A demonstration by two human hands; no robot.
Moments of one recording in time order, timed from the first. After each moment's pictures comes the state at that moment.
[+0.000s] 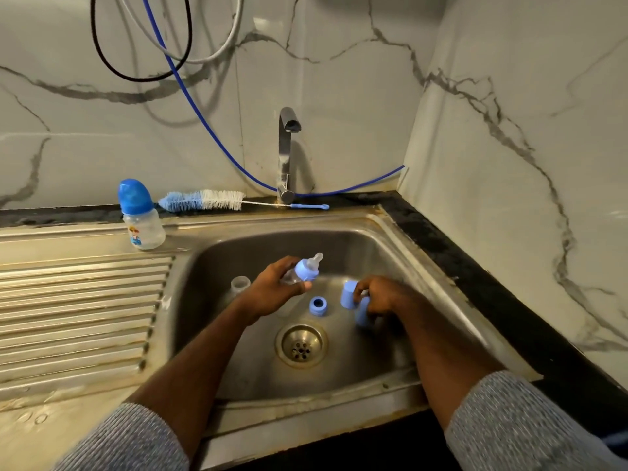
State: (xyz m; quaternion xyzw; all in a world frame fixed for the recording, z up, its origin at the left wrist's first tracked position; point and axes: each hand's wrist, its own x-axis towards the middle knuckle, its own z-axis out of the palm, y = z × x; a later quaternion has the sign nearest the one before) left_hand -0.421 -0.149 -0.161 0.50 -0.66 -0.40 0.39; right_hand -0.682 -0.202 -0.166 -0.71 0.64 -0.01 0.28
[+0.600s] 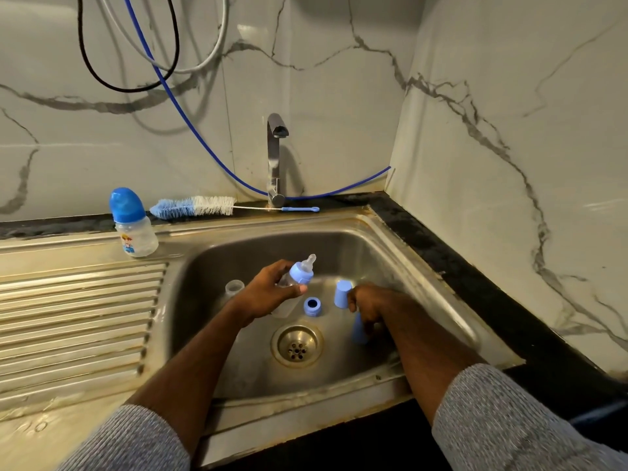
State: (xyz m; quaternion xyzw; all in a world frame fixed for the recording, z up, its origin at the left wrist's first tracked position) left_hand -0.419 -0.149 -0.160 0.52 -0.66 -0.40 0.36; right_hand -0.670 -0.192 -0.167 -0.74 0.63 0.11 0.22
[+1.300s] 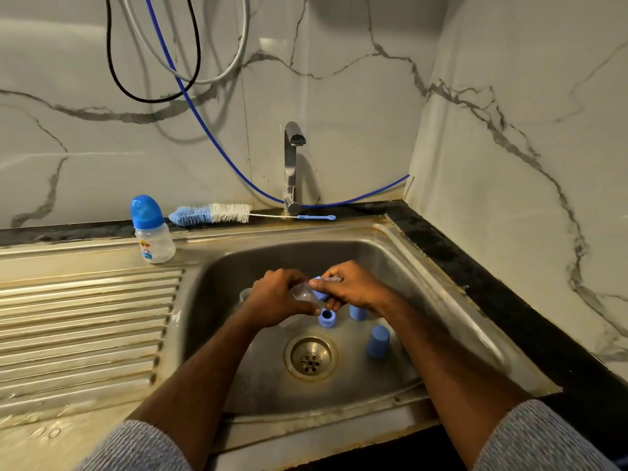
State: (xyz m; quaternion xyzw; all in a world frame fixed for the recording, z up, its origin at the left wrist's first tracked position) left_hand -0.411 -0.157 -0.153 0.58 -0.74 -0.20 0.27; right_hand -0.611 -0.193 -0.137 -0.72 0.47 -0.24 0.46
